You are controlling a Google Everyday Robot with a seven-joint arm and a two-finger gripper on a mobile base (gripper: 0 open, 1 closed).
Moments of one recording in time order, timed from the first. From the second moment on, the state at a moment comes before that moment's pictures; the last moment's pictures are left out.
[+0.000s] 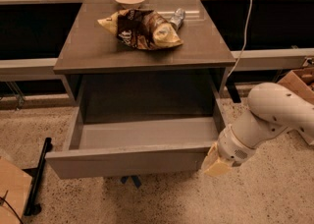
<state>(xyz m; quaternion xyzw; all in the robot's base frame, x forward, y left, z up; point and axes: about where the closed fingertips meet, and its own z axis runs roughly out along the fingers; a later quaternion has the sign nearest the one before) 0.422 -0.163 0.653 -0.61 0.75 0.23 0.10</state>
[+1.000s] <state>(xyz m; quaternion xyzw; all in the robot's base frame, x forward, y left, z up) 0.471 -0.169 0.631 -0.59 0.77 0.21 0.14</state>
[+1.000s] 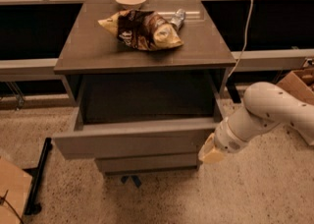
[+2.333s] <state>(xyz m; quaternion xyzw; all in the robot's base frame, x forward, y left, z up) 0.538 -0.178 0.614 -0.58 0.77 0.19 0.17</state>
